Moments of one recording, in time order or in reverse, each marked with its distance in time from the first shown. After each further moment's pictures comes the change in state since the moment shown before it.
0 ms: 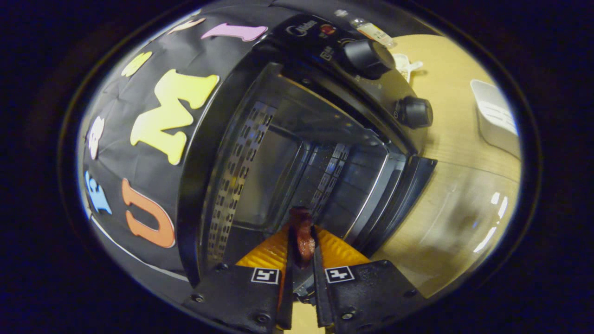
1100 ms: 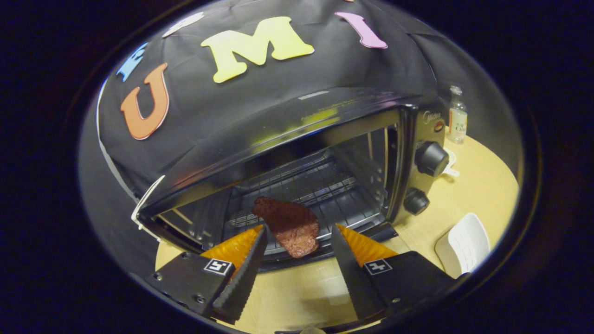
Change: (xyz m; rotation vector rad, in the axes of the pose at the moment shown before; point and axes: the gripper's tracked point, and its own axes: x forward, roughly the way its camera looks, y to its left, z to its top) arm -0.049 -0.017 0.009 -0.731 0.038 -0.111
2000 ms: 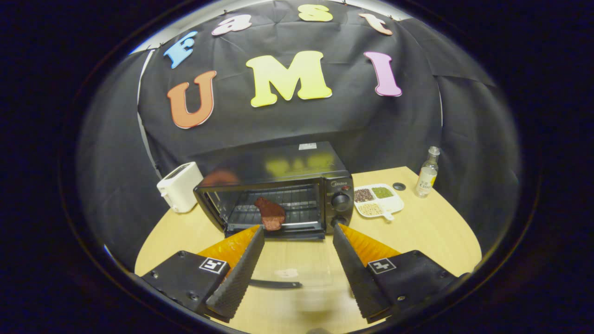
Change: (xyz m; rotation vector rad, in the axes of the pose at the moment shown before) arm -0.176 -0.073 0.028 -0.292 -0.085 0.034
